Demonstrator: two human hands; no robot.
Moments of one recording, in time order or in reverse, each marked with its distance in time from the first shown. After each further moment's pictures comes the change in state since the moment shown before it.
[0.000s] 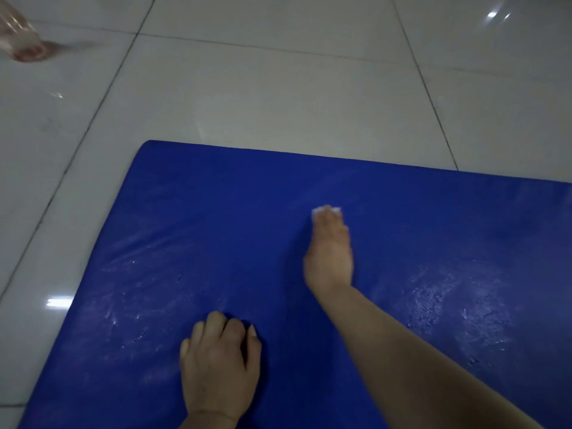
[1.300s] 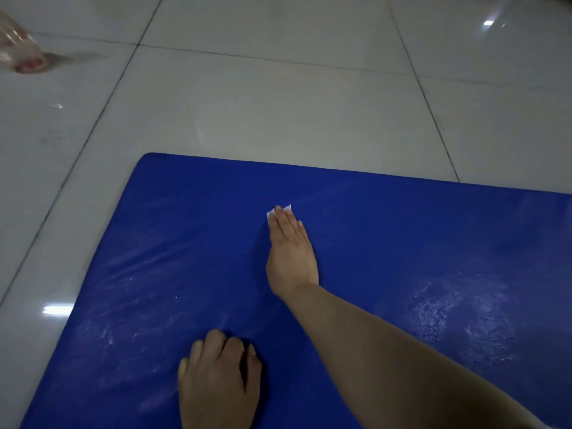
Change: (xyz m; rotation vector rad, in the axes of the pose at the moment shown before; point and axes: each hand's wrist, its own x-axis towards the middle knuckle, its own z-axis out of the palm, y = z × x) left_hand 0.005 0.001 0.000 -0.008 -0.001 -0.011; right_hand 0.019 -0.042 0.012 0.136 -0.106 -0.244
